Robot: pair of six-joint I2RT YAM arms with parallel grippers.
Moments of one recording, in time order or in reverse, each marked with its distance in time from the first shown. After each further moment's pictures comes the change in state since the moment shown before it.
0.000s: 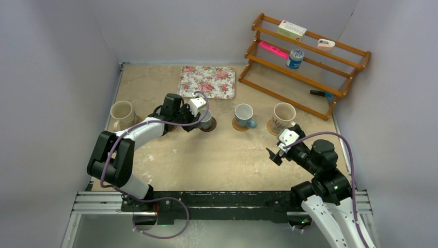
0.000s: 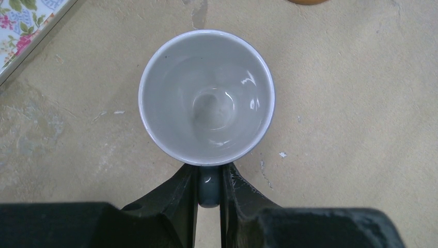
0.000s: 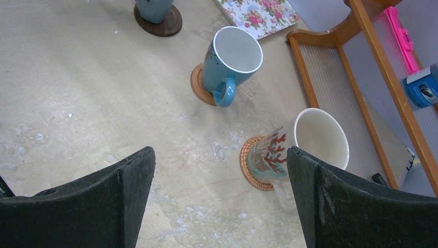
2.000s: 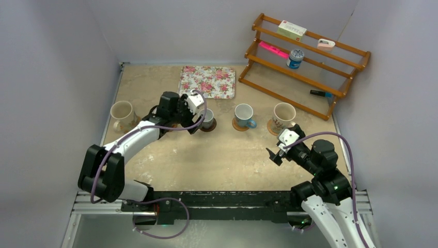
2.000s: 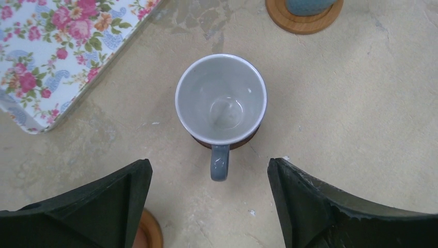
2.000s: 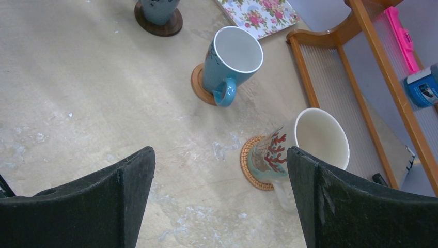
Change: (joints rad) left arm -0.026 -0.124 0.001 -0.020 -0.062 0.037; right arm 0.000 -0.001 0.000 -0.001 -0.001 0.000
